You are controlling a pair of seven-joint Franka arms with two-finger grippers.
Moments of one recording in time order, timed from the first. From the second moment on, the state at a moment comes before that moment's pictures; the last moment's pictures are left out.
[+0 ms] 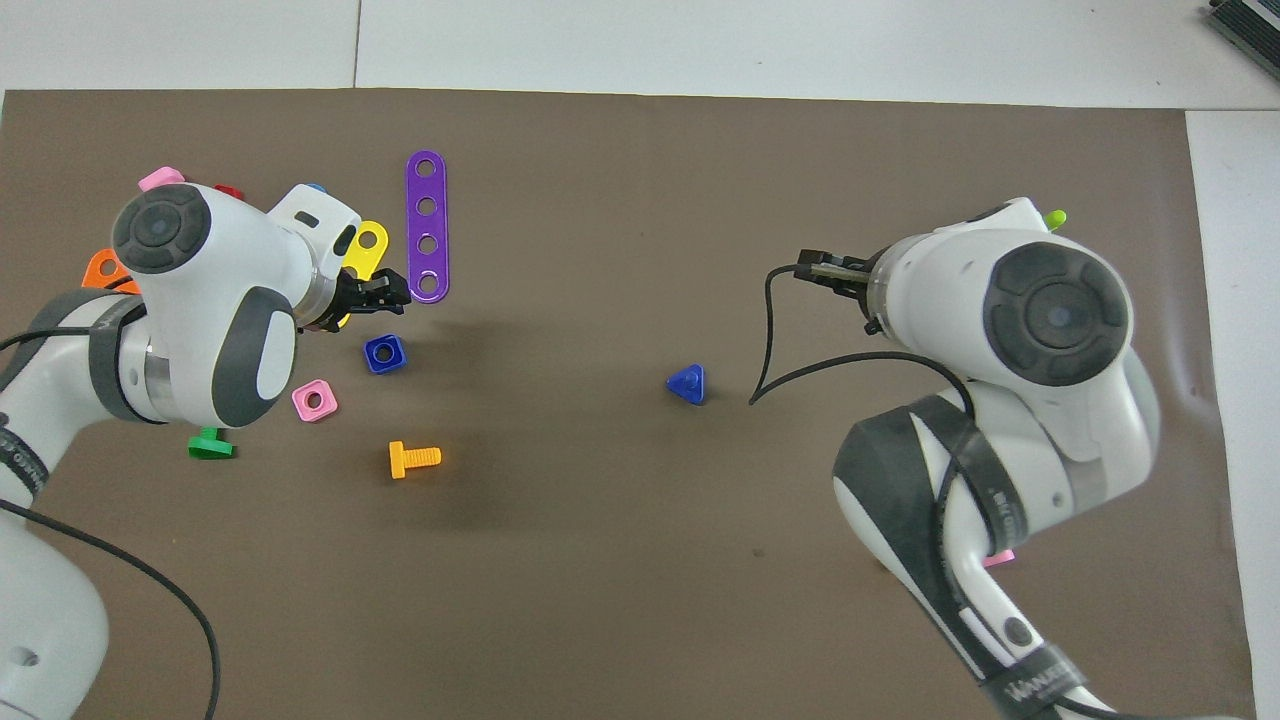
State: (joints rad) left arm -0.17 0.31 -0.04 -1.94 -0.04 2.29 -0.39; right arm 0.22 0.06 0.07 -1.89 -0.17 2.22 0.67
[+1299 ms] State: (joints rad) left arm -0.31 0.32 -0.04 -1.91 -0.04 2.32 -0.45; right arm 0.02 0.01 0.06 -1.59 -0.03 1.68 0.15
